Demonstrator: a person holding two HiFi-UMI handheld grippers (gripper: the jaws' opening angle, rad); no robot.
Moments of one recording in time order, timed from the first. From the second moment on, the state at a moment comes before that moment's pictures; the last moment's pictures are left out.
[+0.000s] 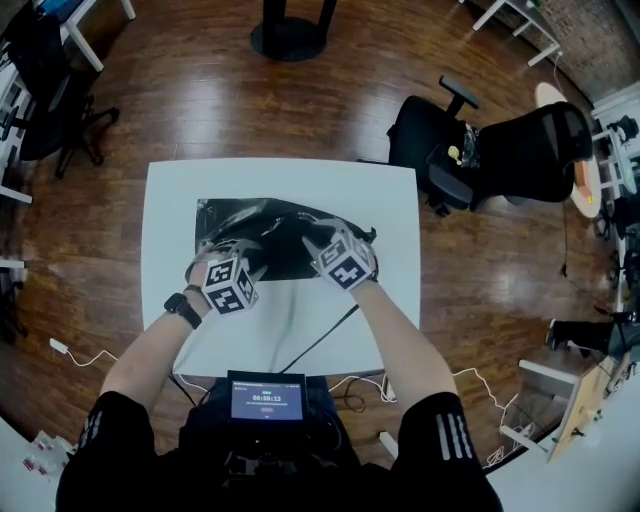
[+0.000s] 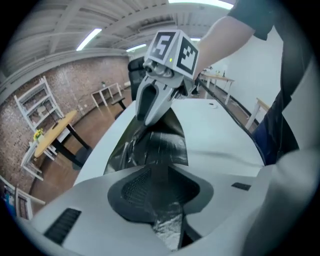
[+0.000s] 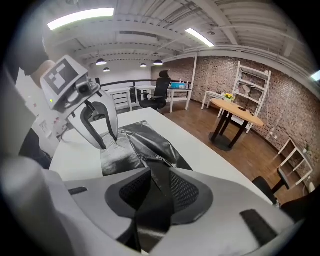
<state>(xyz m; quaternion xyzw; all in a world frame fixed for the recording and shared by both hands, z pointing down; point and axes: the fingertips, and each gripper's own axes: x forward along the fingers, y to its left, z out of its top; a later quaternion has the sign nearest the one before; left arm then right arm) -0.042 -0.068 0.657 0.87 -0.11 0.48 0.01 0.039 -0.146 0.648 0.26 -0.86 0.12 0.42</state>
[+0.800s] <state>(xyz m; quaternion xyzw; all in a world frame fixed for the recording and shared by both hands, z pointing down) 0.108 -0.039 0.725 0.86 -0.02 0.52 0.03 0.113 -0.156 0.678 0.23 -0.81 0.12 0.52</state>
